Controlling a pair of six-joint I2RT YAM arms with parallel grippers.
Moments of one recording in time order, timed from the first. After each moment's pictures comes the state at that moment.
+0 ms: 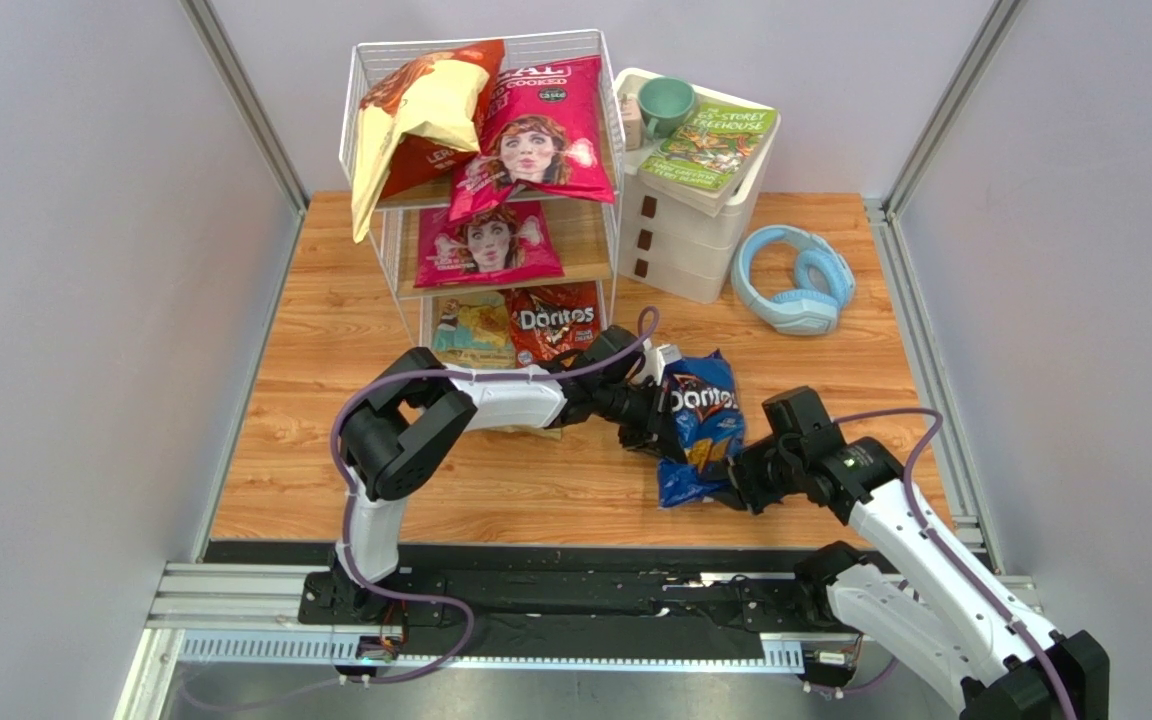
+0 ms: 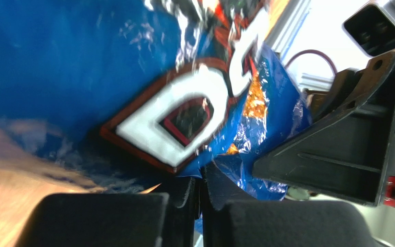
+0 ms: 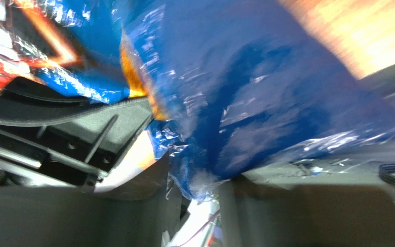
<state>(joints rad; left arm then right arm) -0.90 1.97 1.17 0.07 0.68 -0.84 0.45 0.78 0.56 -0.86 -0.19 1.59</state>
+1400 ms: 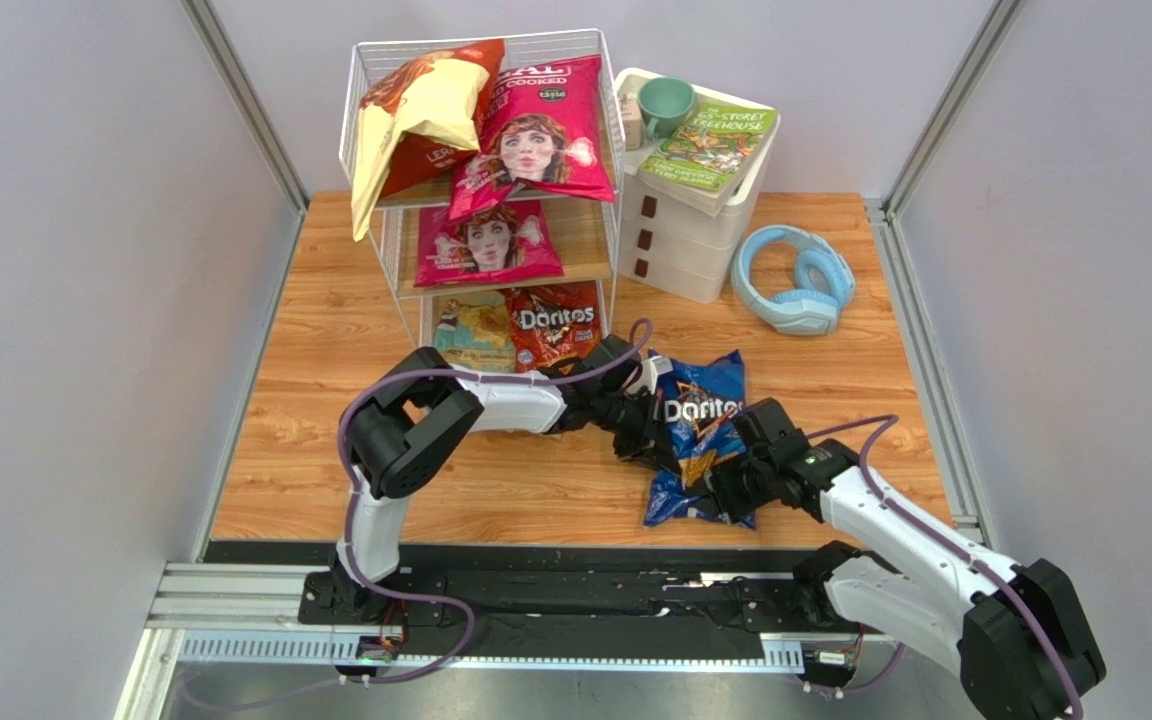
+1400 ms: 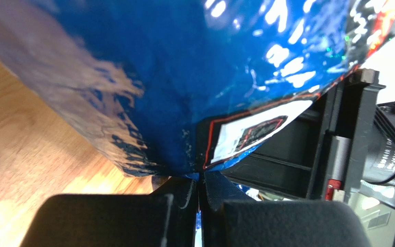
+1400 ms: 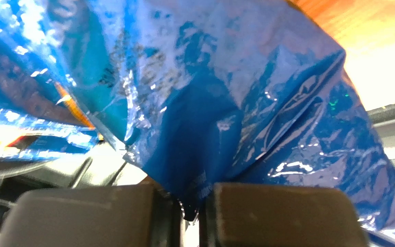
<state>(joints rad) -0.90 1.99 1.13 0.08 0.68 -0.93 0.54 0.96 0.44 -0.64 -0.21 1.71</state>
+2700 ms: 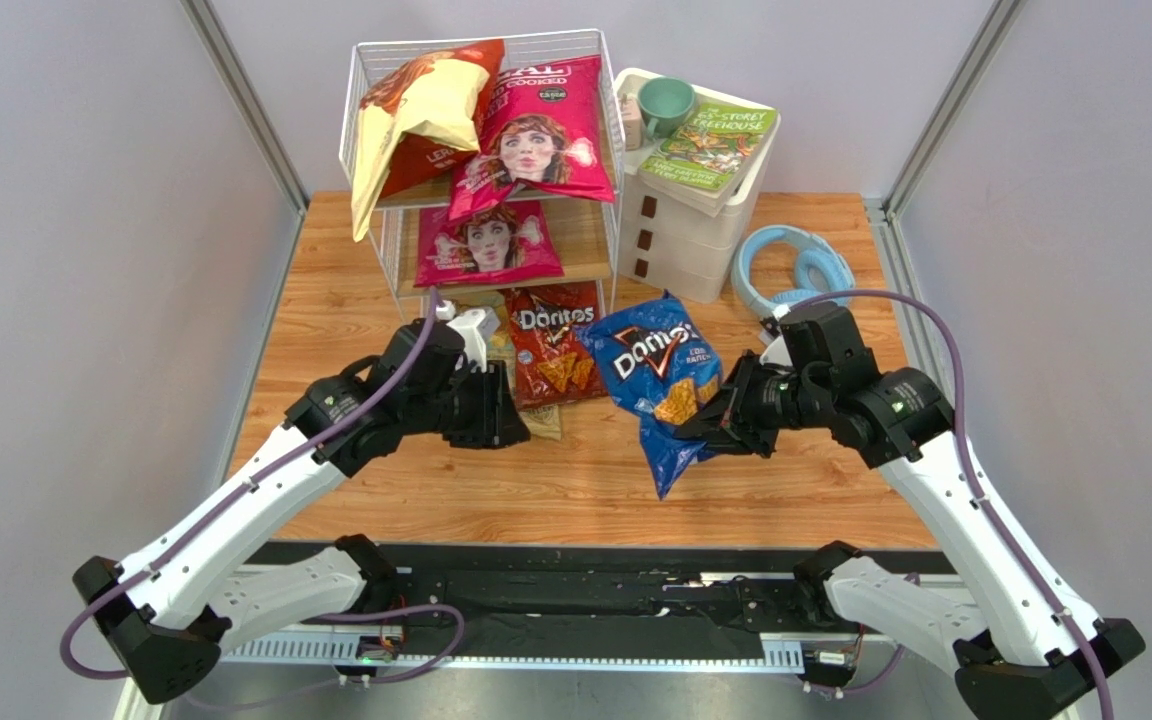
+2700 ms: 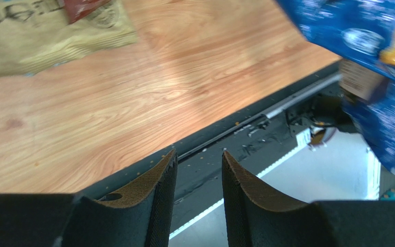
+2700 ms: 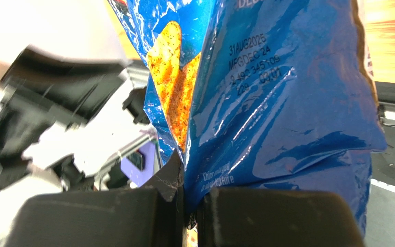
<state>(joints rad) -0.74 0.97 1.04 -0.84 0.16 -0.64 0.50 0.95 1.14 -1.06 -0.45 1.05</state>
